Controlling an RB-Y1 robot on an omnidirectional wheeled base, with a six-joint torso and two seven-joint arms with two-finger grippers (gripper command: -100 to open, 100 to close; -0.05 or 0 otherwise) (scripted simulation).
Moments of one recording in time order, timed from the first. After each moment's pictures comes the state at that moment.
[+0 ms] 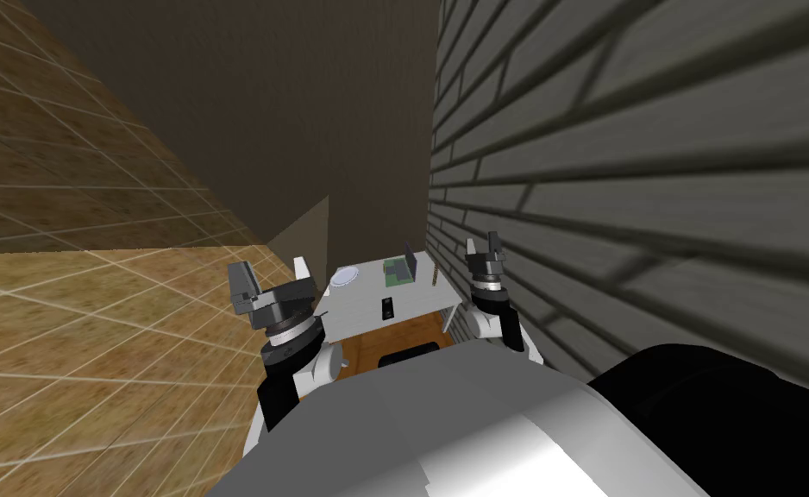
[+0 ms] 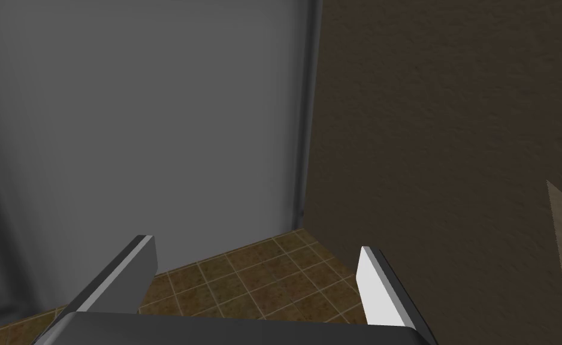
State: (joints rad) left arm 0.46 -0.05 -0.05 -2.38 -0.05 -0.63 0.08; right arm 0.46 -0.03 -0.05 -2.30 -0.12 -0.58 0.00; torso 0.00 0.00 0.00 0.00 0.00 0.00
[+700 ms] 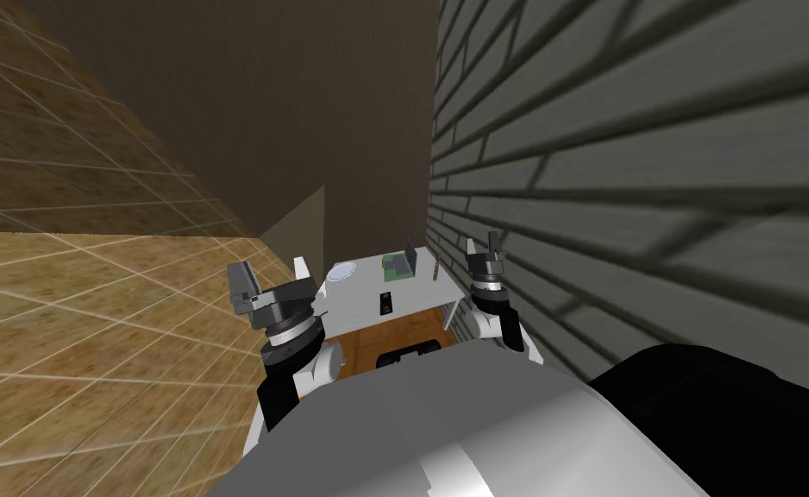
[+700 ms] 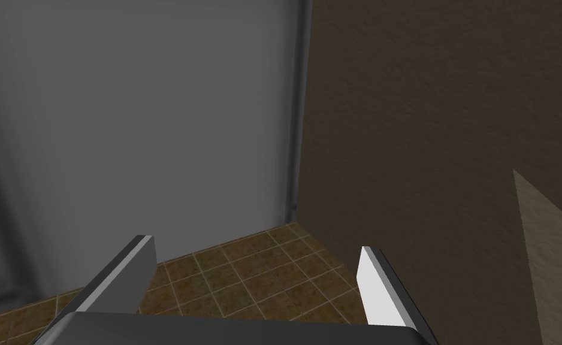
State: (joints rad) left arm 0.46 -0.05 -0.05 -2.38 -0.05 -0.63 0.08; right arm 0.46 -0.03 -0.05 -2.30 -0.12 -0.58 0.00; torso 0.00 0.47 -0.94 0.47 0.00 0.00
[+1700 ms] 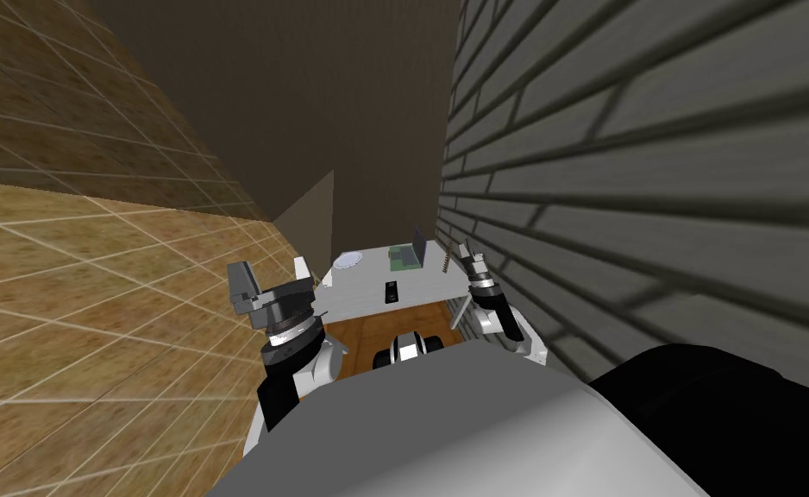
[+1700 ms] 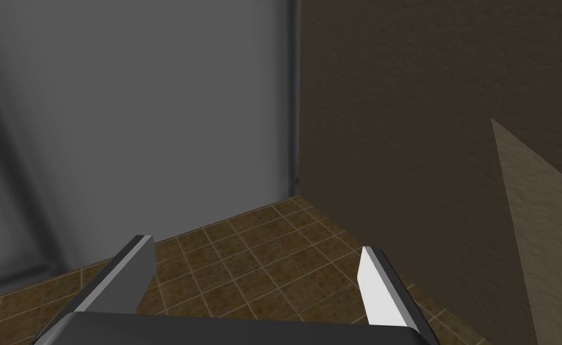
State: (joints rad) left arm 0.46 -0.05 -0.05 -2.38 -0.05 -0.63 0.08; right arm 0.42 -0.17 -0.10 -2.20 0.02 -0.51 0.12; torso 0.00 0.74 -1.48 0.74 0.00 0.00
